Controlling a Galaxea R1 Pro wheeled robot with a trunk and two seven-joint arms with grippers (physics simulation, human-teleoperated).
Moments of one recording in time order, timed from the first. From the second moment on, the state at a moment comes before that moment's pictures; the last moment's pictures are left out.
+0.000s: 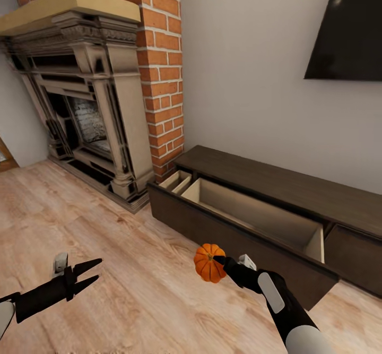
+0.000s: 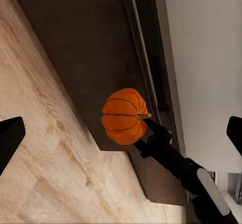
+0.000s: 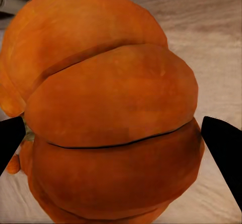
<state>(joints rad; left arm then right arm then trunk) -0.24 0.34 0.36 -1.12 0.73 1.05 -0.84 -0.53 0.05 -0.11 -0.73 -0.67 0.61 0.19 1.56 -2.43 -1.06</state>
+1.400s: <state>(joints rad) -0.24 0.35 0.37 -1.11 0.73 1.05 -0.84 -0.53 0.06 -0.11 -0.73 -0.67 0.60 0.19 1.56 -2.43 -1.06</state>
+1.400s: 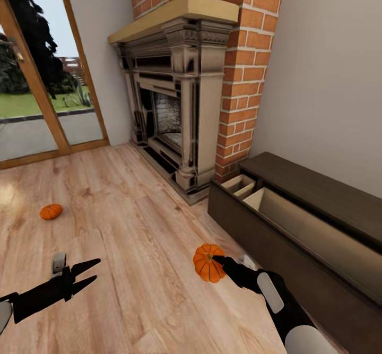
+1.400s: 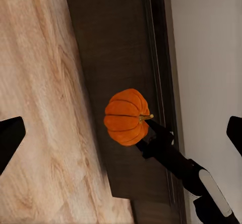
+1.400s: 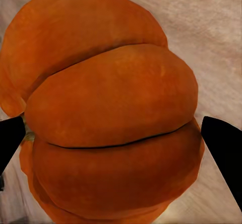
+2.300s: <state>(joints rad) -0.24 0.36 0.37 -1.11 0.73 1.05 -0.84 -0.53 0.06 -0.11 -0.73 -0.67 0.60 0.19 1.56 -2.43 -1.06</state>
